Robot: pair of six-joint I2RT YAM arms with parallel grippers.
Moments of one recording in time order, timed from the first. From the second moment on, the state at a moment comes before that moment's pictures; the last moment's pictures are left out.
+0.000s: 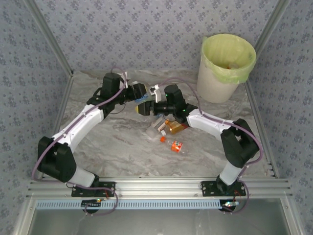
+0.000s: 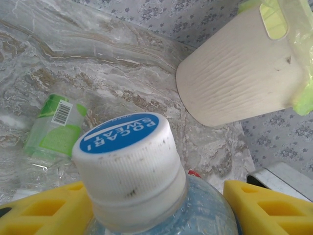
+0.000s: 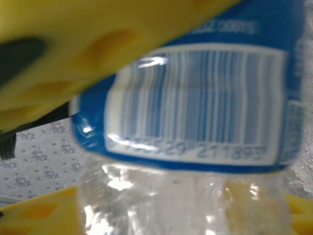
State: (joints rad) left arm -0.43 1.46 1.20 -0.24 0.32 -0.66; right arm 0.67 1.70 1.15 0.20 -0.63 0.60
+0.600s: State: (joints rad) left arm -0.41 1.21 1.06 -0.16 0.21 -0.69; right arm 0.60 1.56 1.09 -0.06 -0.52 0.45
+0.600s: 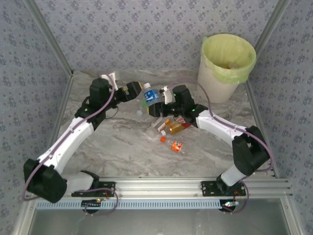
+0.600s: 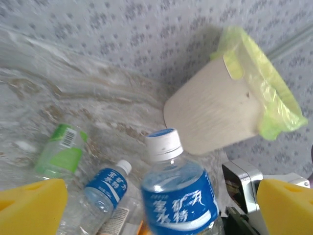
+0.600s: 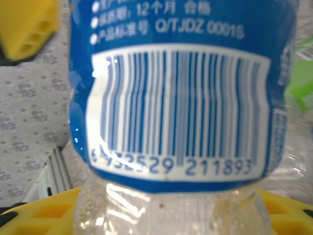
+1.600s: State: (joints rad) left arm -0.38 0.96 0.79 -0.34 -0.15 -0.69; right arm 0.17 1.57 1.66 -0.37 -0.07 0.26
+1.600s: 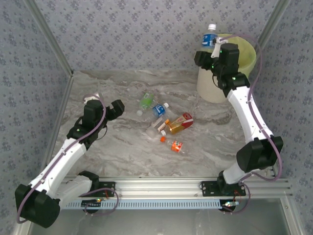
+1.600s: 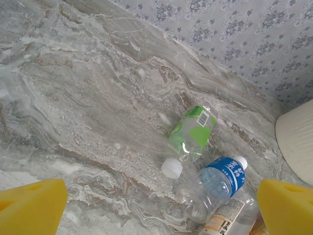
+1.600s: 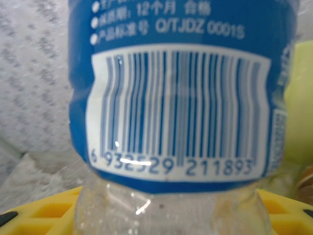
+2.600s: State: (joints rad) left arm -0.36 1.02 0.79 -0.36 -0.12 -0.71; right arm -0.01 1.98 2.17 -0.77 0.14 0.22
